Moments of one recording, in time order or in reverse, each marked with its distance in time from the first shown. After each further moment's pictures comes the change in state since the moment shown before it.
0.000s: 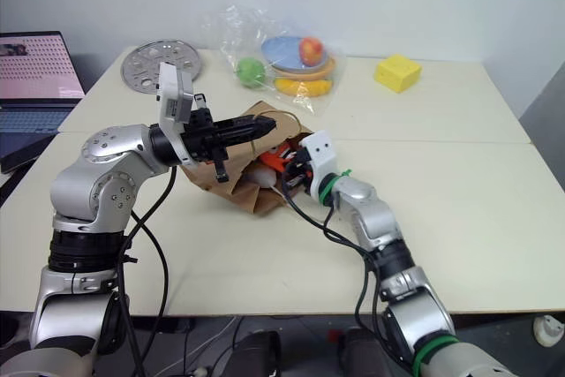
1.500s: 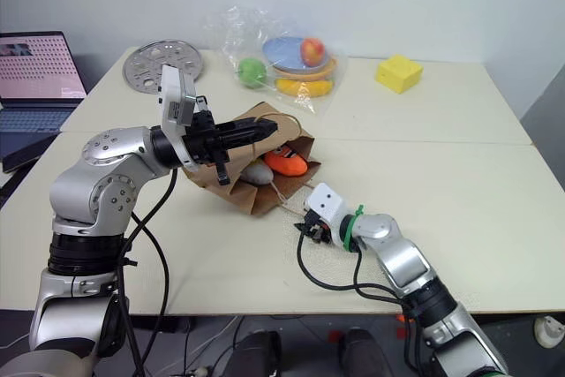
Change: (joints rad) left arm 0.014 0.000 -0.001 -0.033 0.000 0.016 0.024; right arm 0.325 -0.320 0.232 -0.522 -0.129 0.164 0.162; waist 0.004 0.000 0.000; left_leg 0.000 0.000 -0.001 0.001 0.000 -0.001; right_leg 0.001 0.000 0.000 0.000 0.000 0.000
